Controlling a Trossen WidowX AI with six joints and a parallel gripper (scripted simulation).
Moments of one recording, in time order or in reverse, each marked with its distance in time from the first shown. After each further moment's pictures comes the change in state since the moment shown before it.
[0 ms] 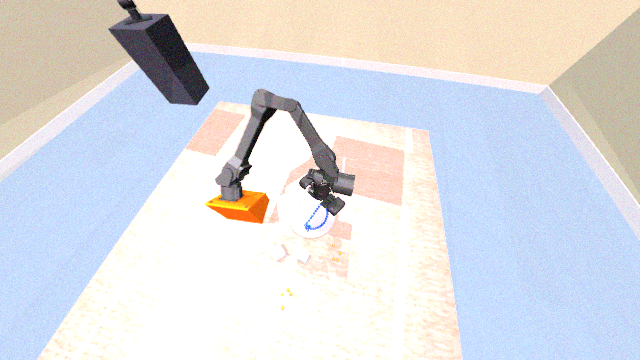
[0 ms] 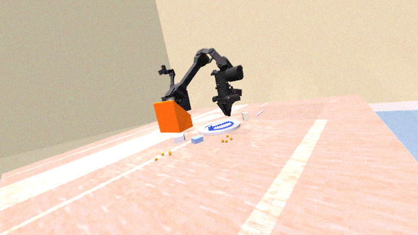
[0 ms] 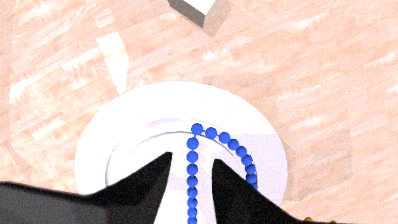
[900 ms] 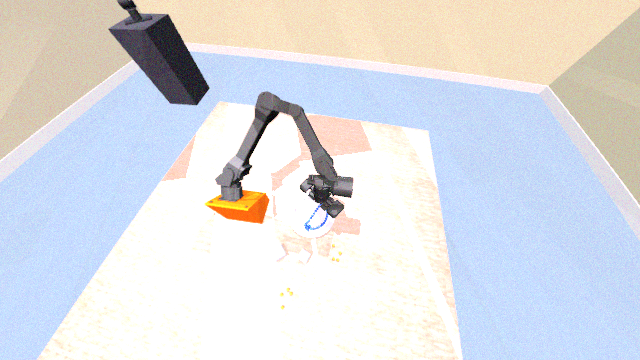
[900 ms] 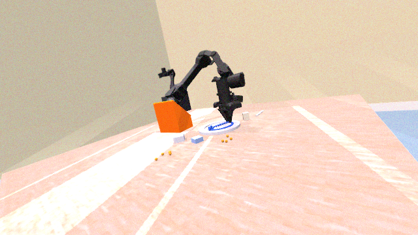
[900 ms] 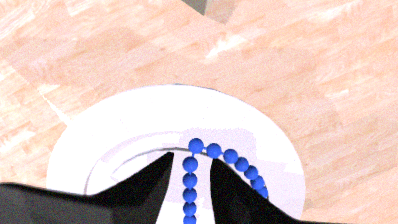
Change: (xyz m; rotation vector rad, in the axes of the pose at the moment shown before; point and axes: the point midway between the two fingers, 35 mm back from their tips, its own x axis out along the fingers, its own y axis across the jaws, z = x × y) arm 0.031 -0.001 0.000 -0.006 0.001 -0.003
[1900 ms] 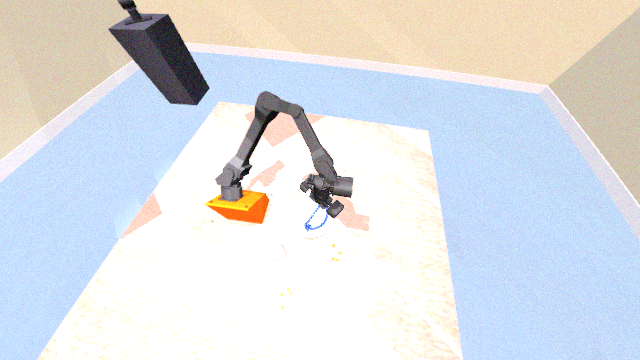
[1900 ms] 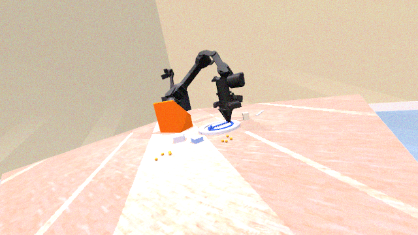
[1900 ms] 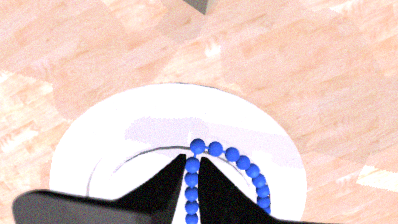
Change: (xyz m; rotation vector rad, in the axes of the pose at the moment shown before) arm -0.001 0.001 -0.001 0.006 0.002 0.003
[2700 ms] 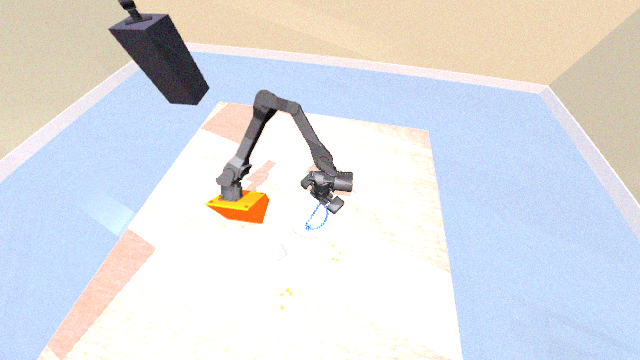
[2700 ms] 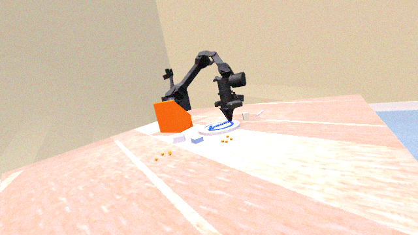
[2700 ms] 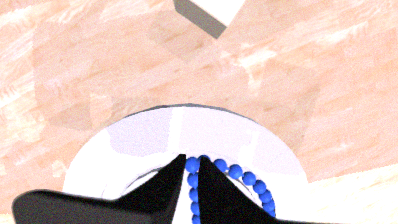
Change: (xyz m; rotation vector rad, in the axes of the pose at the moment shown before) arm 0.000 0.009 0.013 -0.006 -0.002 -0.002
